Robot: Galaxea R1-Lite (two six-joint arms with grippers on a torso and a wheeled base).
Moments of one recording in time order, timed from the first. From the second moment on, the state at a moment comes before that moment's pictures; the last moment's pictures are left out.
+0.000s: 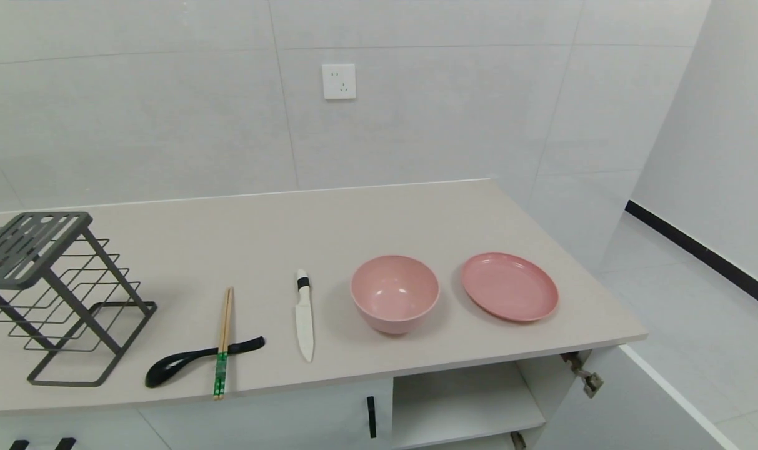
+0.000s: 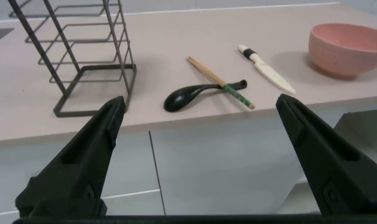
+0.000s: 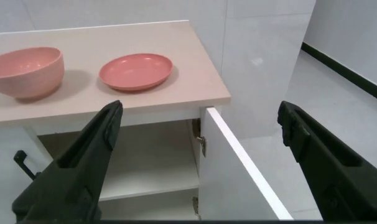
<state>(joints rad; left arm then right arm) 0.00 0.00 0.00 0.00 -0.05 0.01 0.00 0.00 0.00 0.00 0.01 0.02</state>
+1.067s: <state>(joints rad) 0.00 0.00 0.00 -0.01 -0.05 0.01 0.00 0.01 -0.03 -0.21 0.06 0.00</state>
